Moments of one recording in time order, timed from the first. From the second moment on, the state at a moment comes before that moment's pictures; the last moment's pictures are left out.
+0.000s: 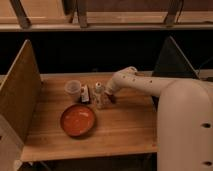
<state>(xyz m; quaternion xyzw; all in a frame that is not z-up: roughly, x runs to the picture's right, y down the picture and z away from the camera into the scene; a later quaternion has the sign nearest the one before) 0.002 0.013 0.916 0.17 -0.18 -0.95 0.20</state>
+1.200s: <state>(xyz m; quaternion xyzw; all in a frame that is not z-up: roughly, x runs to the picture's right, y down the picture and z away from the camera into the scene) 0.053 0.003 0.834 0.11 -0.14 -0.97 0.18</state>
